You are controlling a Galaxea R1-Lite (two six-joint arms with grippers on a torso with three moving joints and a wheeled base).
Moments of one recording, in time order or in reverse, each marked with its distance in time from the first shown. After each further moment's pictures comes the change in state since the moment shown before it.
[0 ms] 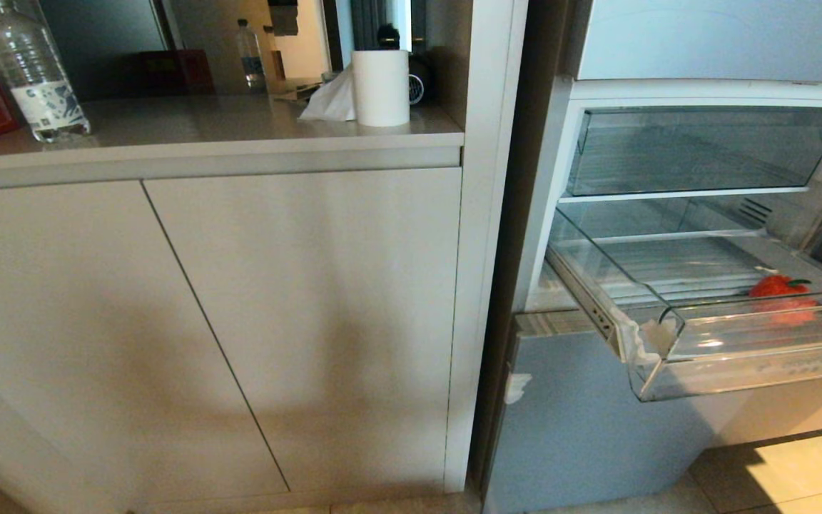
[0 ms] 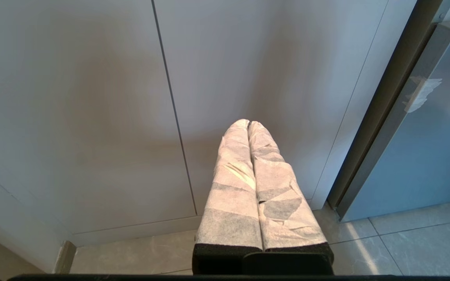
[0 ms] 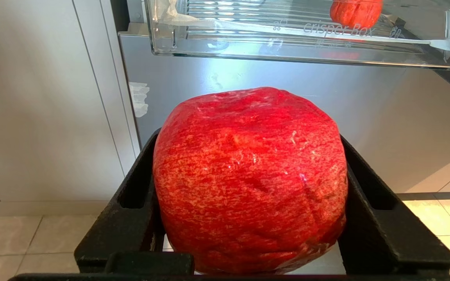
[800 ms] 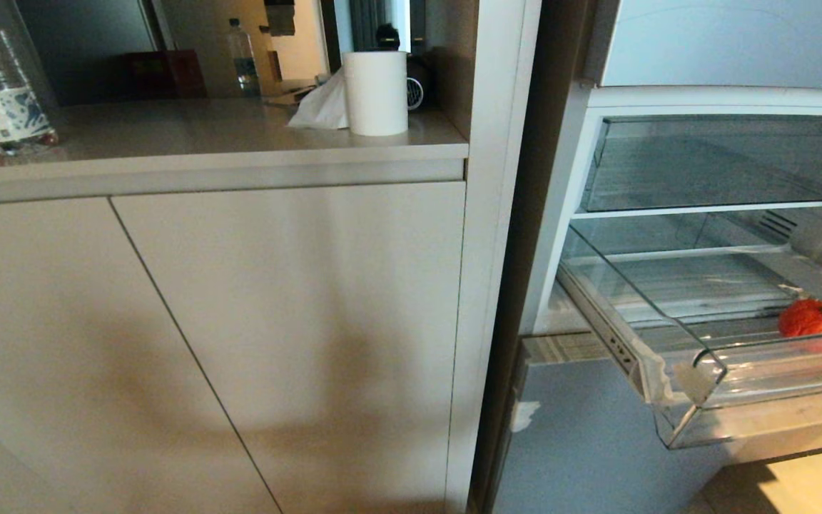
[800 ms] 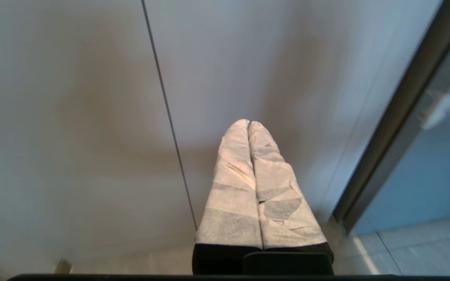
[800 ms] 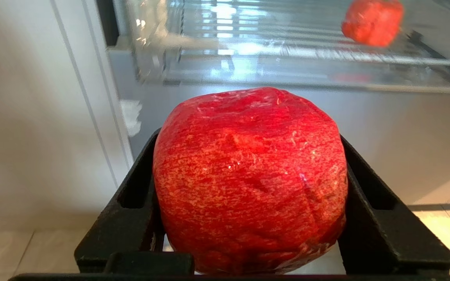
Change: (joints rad) left arm 0.000 0.000 0.000 0.000 0.000 0.006; right arm 0.000 0.000 0.000 0.000 0.000 0.001
